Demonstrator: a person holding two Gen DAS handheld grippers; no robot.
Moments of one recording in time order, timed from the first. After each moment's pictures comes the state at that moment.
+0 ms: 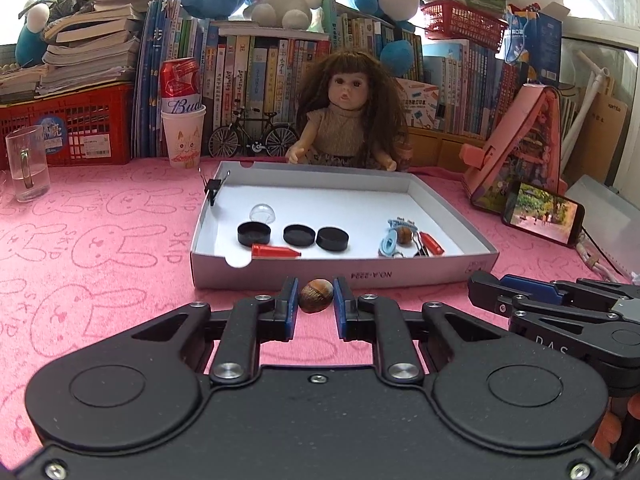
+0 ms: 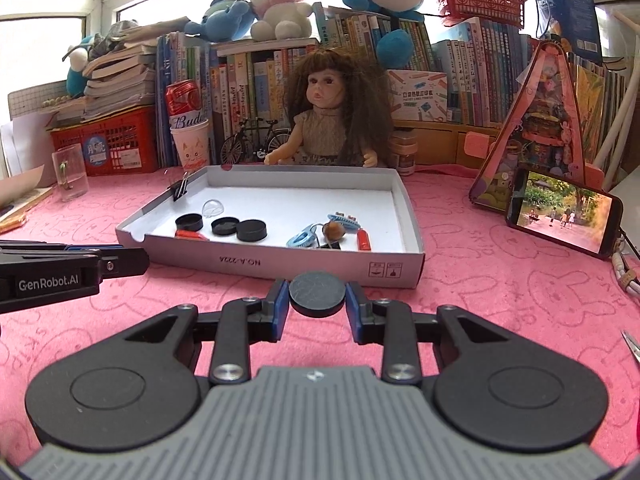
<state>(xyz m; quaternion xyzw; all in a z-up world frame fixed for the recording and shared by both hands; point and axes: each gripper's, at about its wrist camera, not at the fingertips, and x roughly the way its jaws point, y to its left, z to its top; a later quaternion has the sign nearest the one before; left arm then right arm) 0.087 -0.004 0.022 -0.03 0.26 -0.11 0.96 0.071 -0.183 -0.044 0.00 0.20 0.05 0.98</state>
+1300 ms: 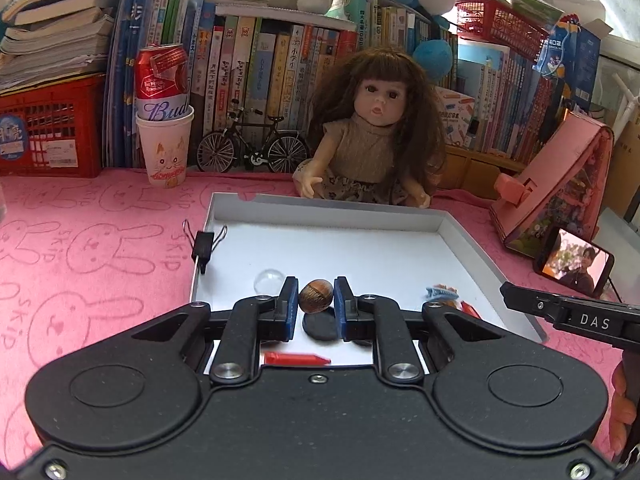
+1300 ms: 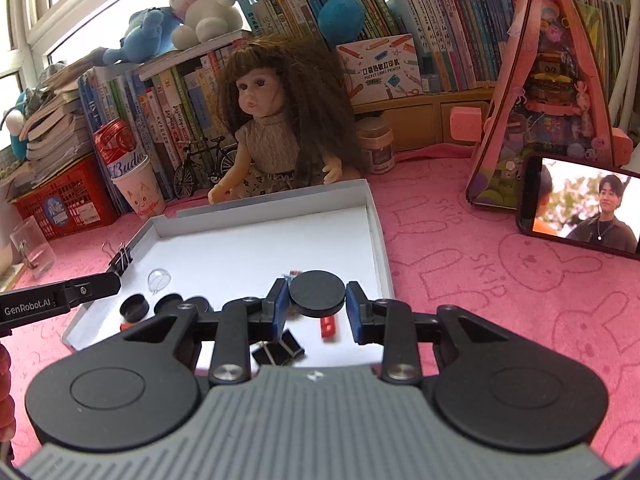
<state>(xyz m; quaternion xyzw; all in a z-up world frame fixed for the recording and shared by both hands) 0.228 0.011 0.037 -0.06 0.30 -0.13 0.94 0.187 -0.236 -0.018 0.11 0.26 0.04 0.96</state>
